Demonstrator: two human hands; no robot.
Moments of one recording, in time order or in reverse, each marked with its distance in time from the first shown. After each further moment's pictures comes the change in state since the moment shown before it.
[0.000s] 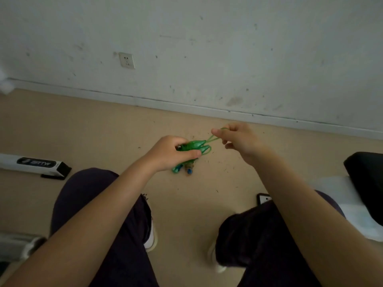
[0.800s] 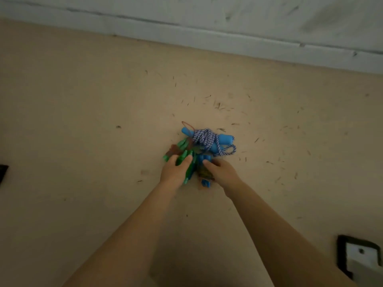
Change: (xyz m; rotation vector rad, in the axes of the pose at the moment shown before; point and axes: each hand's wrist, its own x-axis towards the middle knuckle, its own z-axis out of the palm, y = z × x) left_hand 0.274 -0.371 0.164 -0.174 0.129 -0.853; right_hand 0.317 0.386 0.127 -0.033 -0.077 0.684
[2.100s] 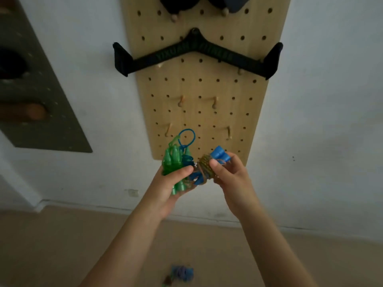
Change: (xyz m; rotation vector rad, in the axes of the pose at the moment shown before) left_hand -0.776 0.643 -0.407 -0.824 -0.445 0.751; right_hand -0.863 -0.594 -0.323 0.592 -0.006 -0.987
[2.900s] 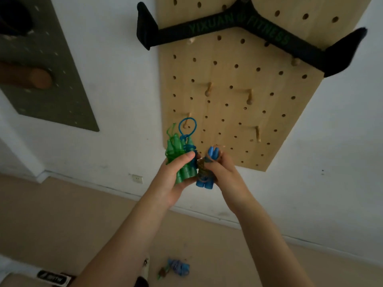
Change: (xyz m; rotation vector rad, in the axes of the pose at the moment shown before) left_hand 0.091 -0.016 -0.087 -0.204 0.118 -0.039; right_hand 0.100 0.070 0.054 -0.283 -0.114 0.190
